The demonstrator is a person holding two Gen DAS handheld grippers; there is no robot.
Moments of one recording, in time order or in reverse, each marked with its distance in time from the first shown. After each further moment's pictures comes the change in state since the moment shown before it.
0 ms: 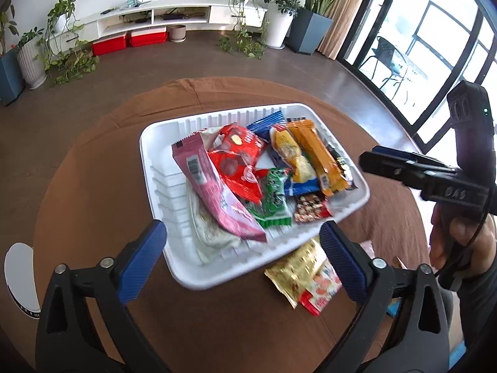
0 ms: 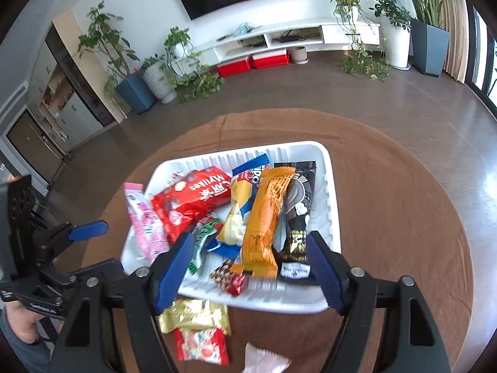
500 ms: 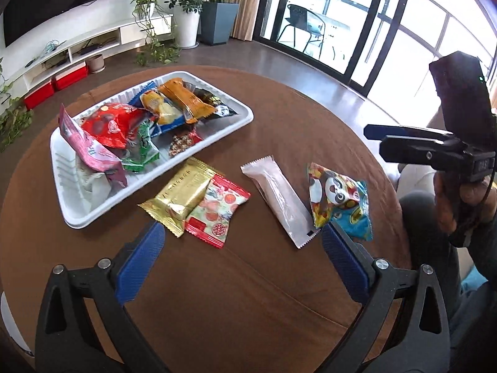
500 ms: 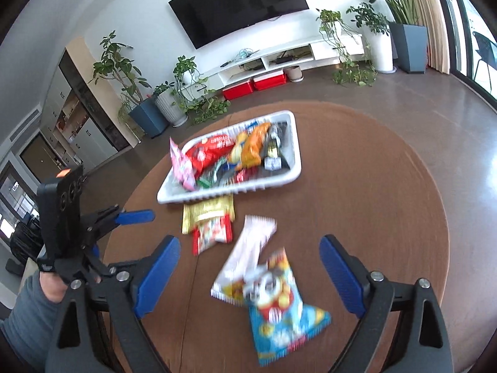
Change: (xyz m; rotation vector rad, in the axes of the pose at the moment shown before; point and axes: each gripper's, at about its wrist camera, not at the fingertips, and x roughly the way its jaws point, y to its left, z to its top) left arm -0.007 -0.106 -0.108 0.353 0.021 -0.191; right arm -0.112 -0.018 -0.150 0.063 -0.117 0.049
